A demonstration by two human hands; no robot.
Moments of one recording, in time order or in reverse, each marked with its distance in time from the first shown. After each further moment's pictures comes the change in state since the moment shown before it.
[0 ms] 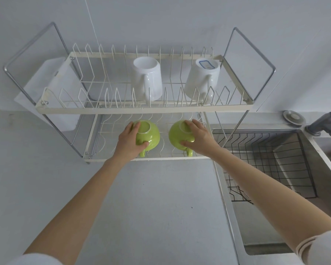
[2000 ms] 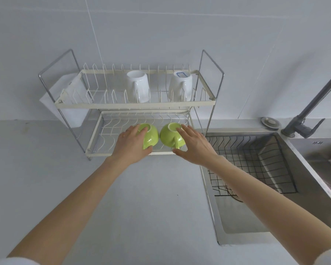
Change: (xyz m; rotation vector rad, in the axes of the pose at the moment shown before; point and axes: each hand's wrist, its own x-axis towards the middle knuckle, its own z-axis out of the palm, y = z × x) left_hand -0.090 0.069 -0.017 0.475 0.069 0.209; right_hand -0.102 -0.009 -0.027 -0.264 0.100 -0.219
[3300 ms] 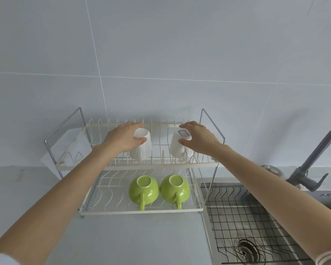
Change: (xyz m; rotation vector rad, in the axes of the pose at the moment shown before) left_hand 0.100 -0.016 -0.138 -0.082 0.101 -0.046; right_hand 0.103 -0.012 -0.140 0.031 0.153 0.045
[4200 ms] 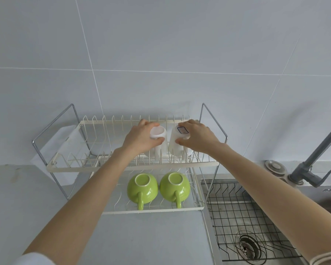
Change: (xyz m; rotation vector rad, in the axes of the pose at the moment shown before) left_hand 0.026 0.031 0.041 -0.227 0.030 0.013; right_hand 0.014 0.012 0.015 0.044 0.009 0.026
